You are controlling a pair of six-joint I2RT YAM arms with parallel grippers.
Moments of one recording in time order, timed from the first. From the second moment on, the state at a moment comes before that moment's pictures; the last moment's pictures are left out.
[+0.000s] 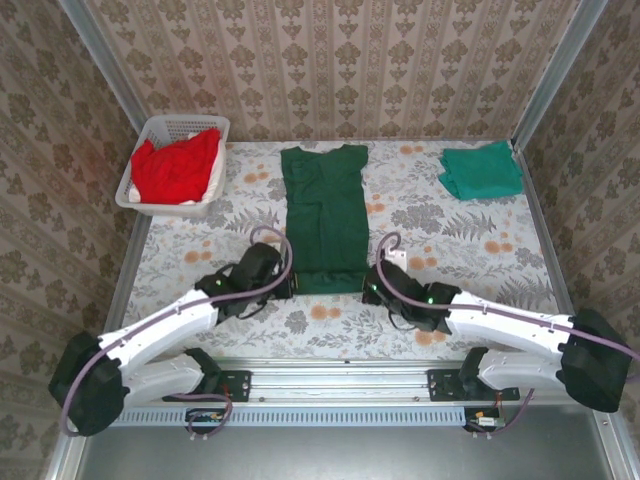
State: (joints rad) left arm -0.76 1.09 0.63 -0.38 0.03 -0.69; right arm 0.89 1.16 0.65 -0.31 0.35 0.92
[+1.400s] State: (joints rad) left arm -0.29 1.84 1.29 -0.42 0.42 -0.42; right arm 0.50 1.71 1.27 -0.42 0.05 0.54
